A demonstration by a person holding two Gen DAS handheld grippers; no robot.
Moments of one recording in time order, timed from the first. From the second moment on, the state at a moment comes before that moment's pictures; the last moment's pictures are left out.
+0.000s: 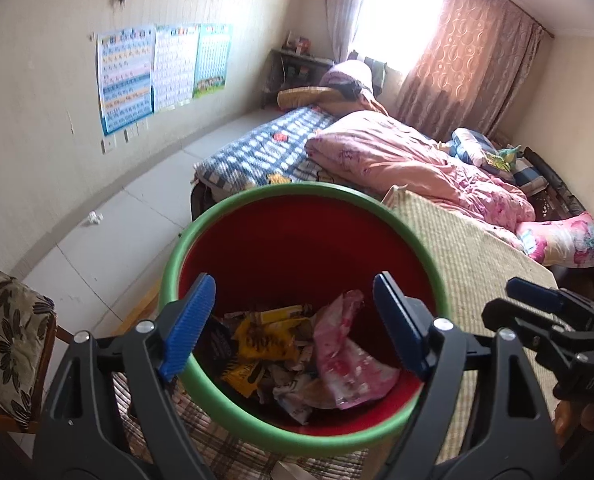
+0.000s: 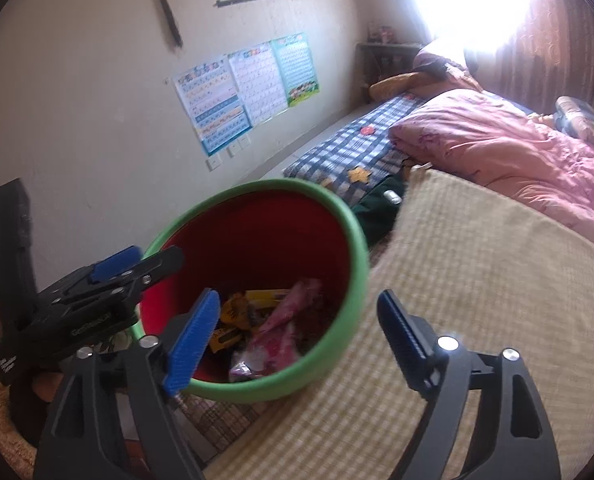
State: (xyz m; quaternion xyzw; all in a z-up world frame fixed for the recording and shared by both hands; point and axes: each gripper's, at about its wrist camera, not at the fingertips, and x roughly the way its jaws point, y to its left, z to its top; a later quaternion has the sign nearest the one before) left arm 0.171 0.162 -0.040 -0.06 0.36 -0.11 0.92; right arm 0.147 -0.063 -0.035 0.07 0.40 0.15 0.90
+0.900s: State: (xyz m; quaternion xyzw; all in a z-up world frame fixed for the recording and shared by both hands) left arm 0.026 0.037 0.046 -0.04 0.17 0.03 0.98; right arm 0.015 -0.212 0.040 0.03 0.22 0.05 0.97
